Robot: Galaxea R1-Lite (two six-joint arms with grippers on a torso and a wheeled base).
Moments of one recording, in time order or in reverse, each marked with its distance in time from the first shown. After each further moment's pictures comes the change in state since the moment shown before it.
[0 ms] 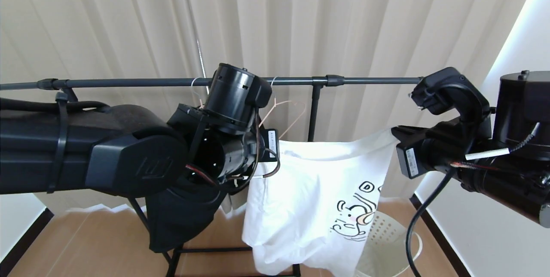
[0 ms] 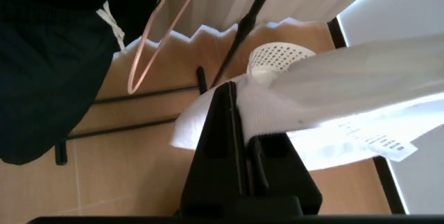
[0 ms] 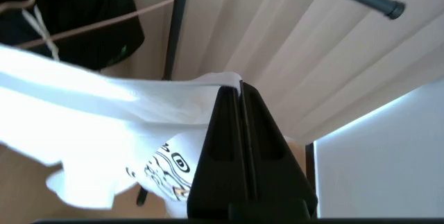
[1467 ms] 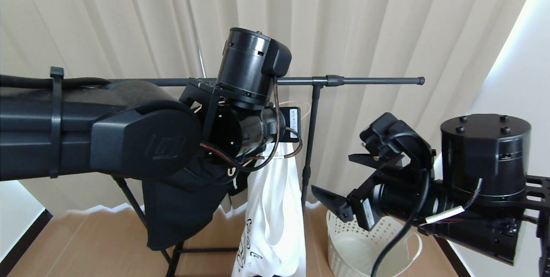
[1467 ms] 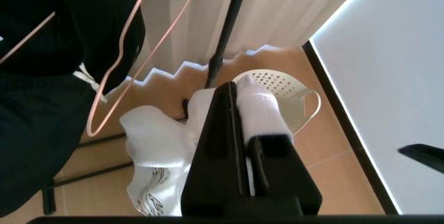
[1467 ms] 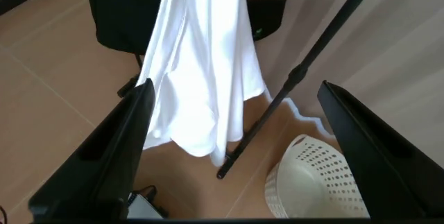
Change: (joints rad) left arm -0.054 0.026 -0.154 0.010 -0.002 0.084; right arm 0.148 0.110 0.087 -0.140 0.320 0.119
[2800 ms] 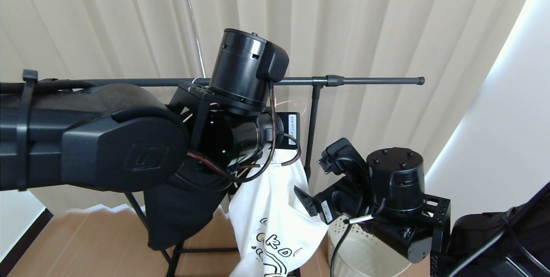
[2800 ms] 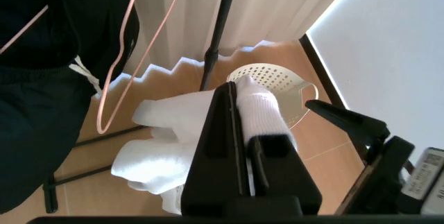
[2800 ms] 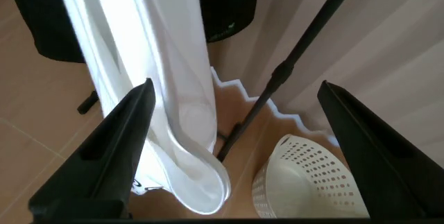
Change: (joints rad) left arm -0.020 -0.043 0.055 0.002 -0.001 0.003; right arm -0.021 0.304 0.044 -0.360 -0.137 -0.017
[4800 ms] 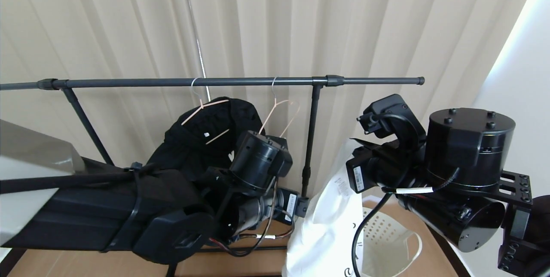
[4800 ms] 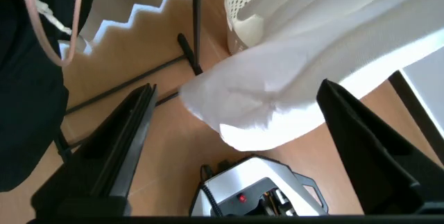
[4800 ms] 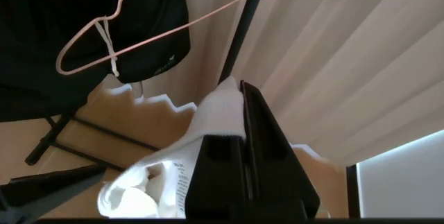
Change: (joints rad) left arm -0.007 0.090 0.362 -0.239 -0.161 0.083; right arm 0.008 -0.228 -0.053 0.150 -0.220 -0.038
